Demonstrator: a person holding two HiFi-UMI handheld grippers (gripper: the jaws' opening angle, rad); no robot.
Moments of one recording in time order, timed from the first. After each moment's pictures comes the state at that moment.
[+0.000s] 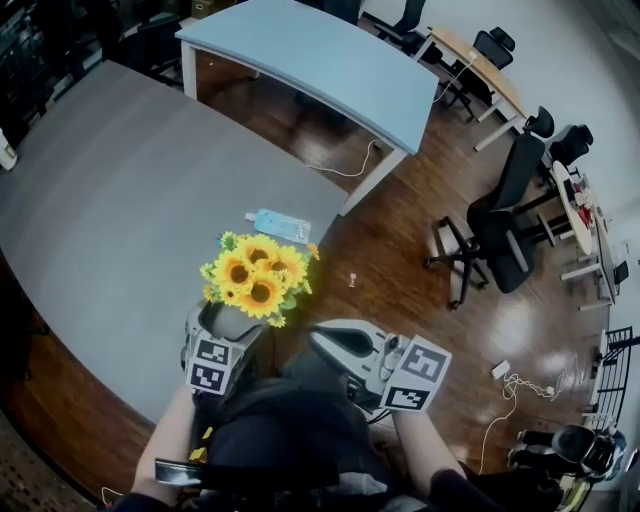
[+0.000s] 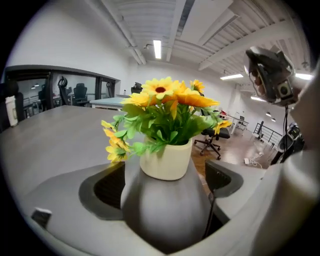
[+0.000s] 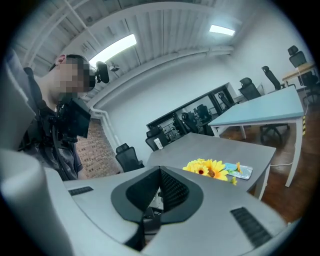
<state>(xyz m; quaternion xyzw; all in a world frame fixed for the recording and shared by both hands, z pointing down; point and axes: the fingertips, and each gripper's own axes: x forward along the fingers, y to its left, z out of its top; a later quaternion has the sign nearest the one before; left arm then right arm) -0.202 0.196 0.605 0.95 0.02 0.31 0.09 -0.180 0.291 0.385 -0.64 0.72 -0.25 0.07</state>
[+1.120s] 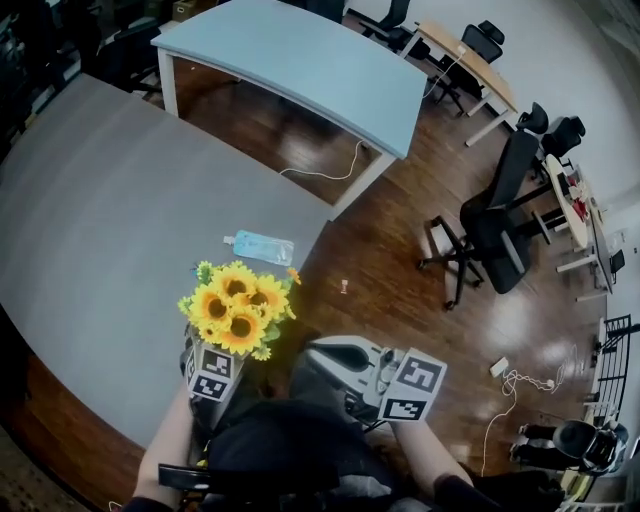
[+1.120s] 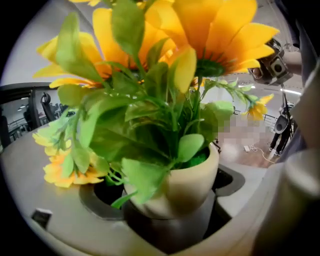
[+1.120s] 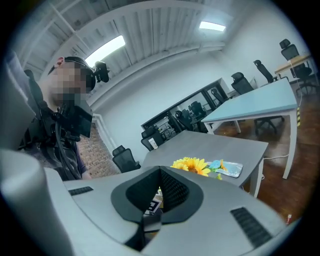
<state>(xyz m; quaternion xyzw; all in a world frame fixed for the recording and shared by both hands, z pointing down) -0.146 0.202 0.639 0.95 0.06 0.30 0.00 -0.142 0.300 0.409 -0.64 0.71 -0.28 0.08</state>
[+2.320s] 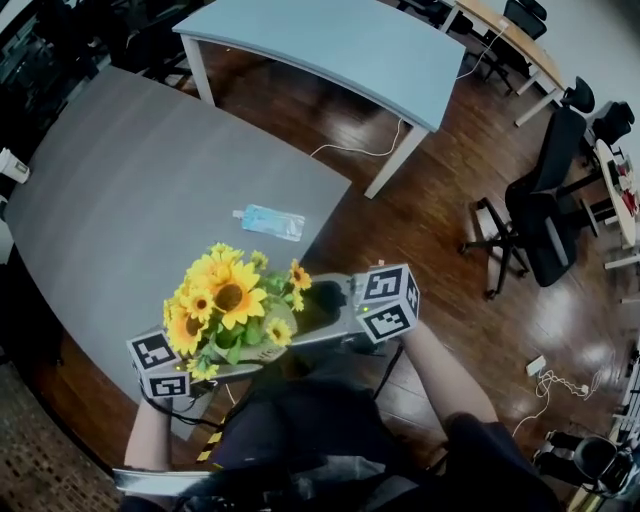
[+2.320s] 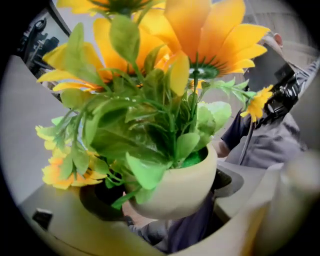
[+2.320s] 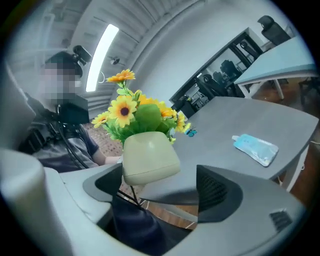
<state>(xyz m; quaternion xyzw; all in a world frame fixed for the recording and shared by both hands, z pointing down) -0.177 0.272 0.476 0.91 0.28 0.19 0.24 -0.135 0.290 0.470 -0.38 0.84 -0.38 0.04</state>
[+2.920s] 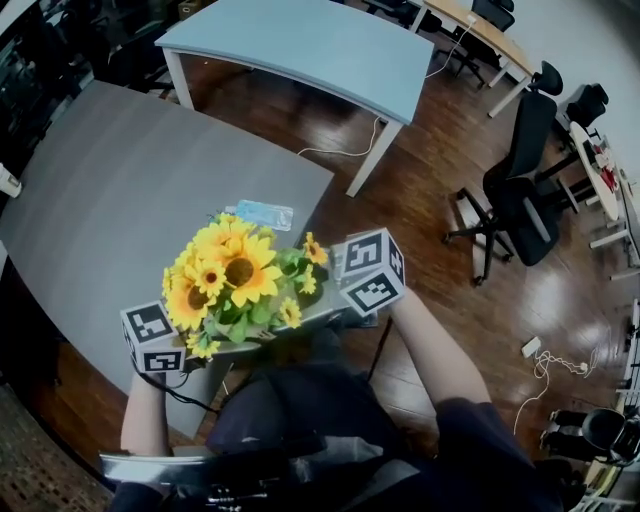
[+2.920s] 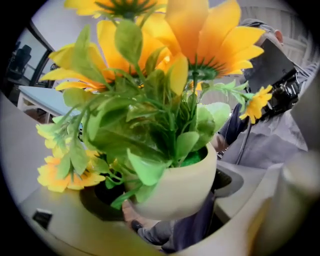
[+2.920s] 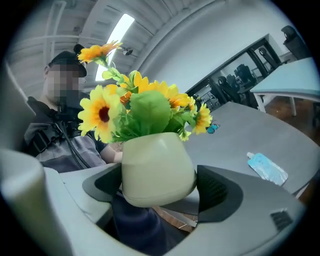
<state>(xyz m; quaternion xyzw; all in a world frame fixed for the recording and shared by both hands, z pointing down) -0.176 0.279 0.437 0.90 0.35 0.18 0.17 -0.167 0.277 0.423 -0.37 0.87 -0.33 0.00</state>
